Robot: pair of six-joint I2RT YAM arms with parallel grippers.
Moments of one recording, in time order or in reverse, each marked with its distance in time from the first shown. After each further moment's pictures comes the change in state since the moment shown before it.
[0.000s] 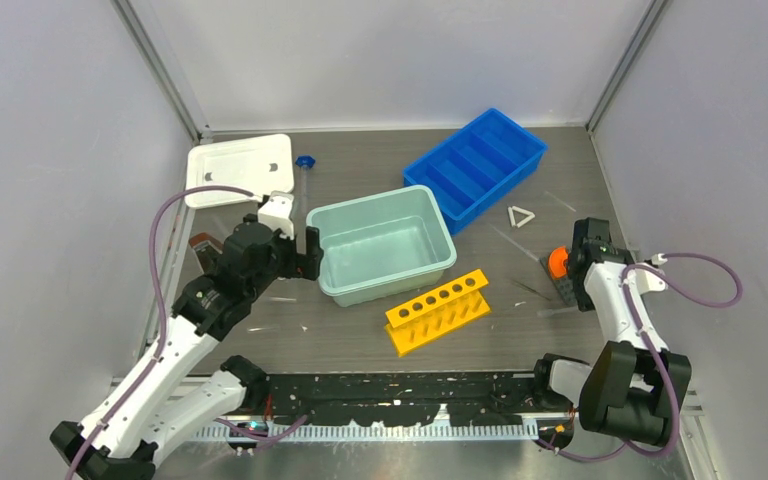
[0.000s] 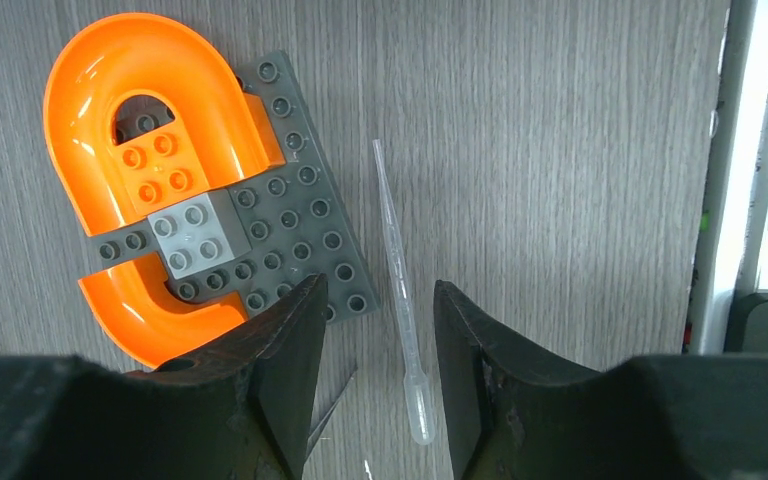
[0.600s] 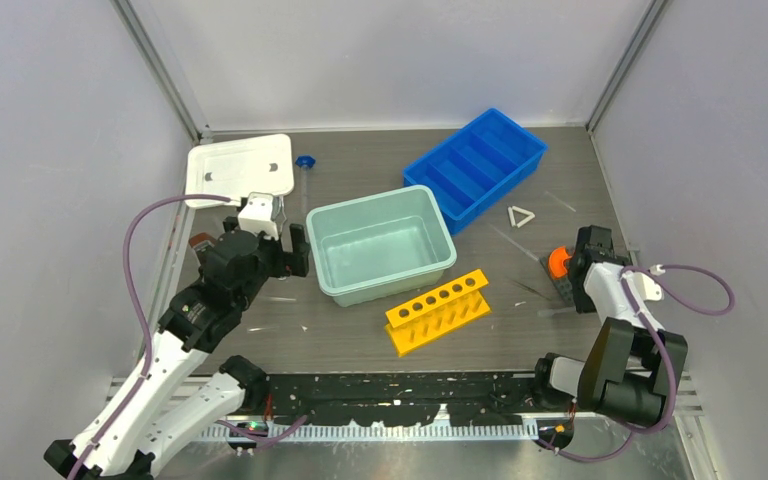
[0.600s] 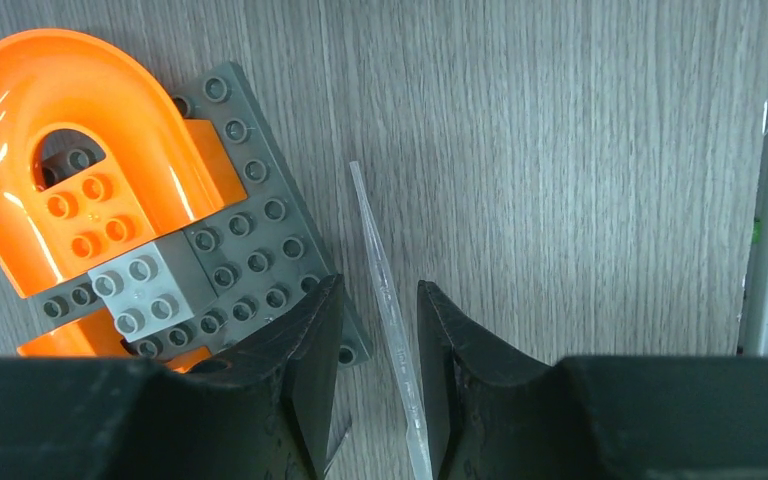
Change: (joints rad) left arm 0.000 -0.098 0.000 -0.002 -0.124 -0.024; right arm -0.066 0.080 -0.085 0.156 -0.036 0.002
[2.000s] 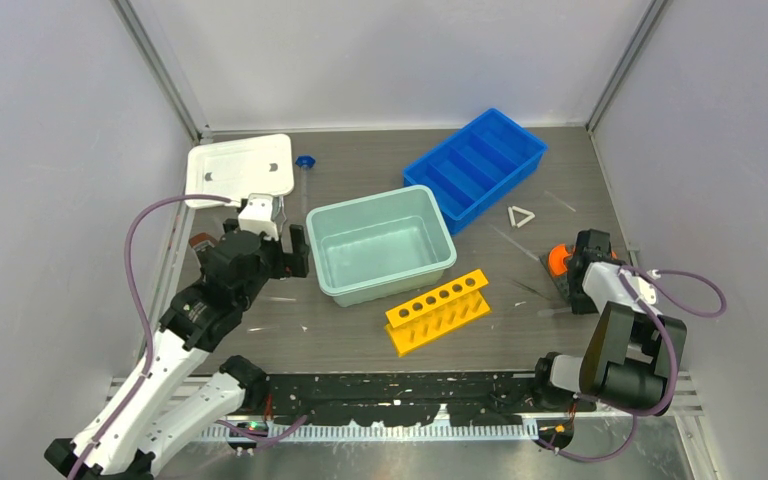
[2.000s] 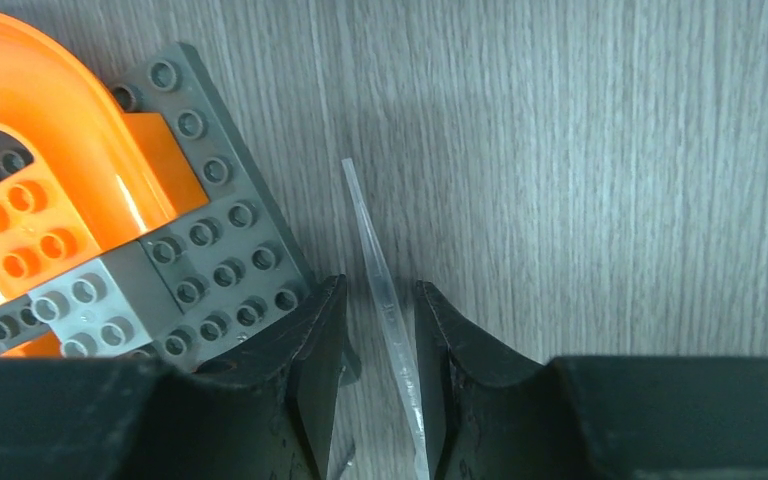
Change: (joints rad) left arm 0.000 0.010 0.000 -0.023 -0.012 -0.025; right arm -0.024 0.069 -0.047 0.121 -0.045 0.006
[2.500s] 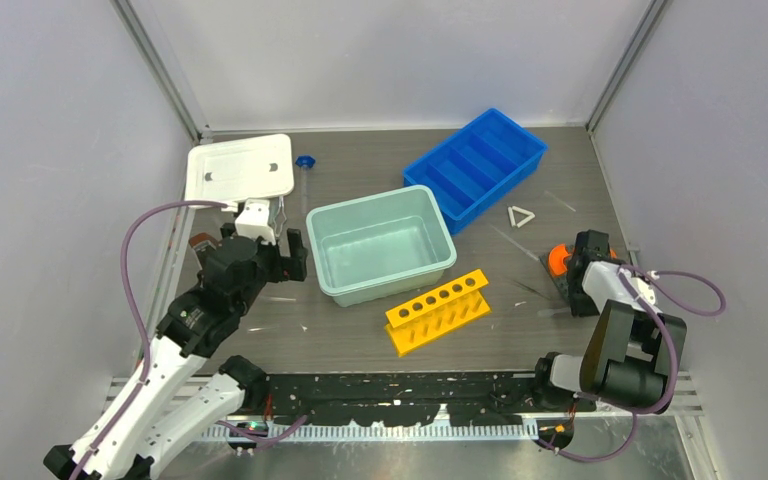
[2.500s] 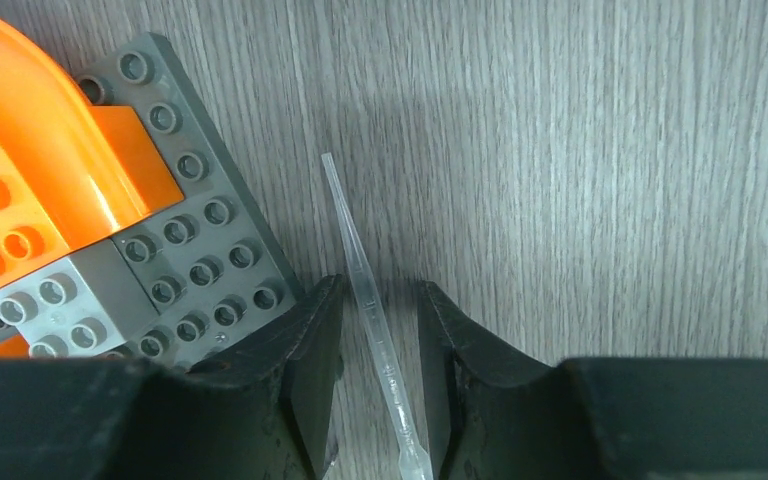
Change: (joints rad) left arm 0.000 -0.042 -0.026 -0.003 -0.001 -0.001; right arm 0.000 0.000 0.000 -0.042 -0.003 0.000
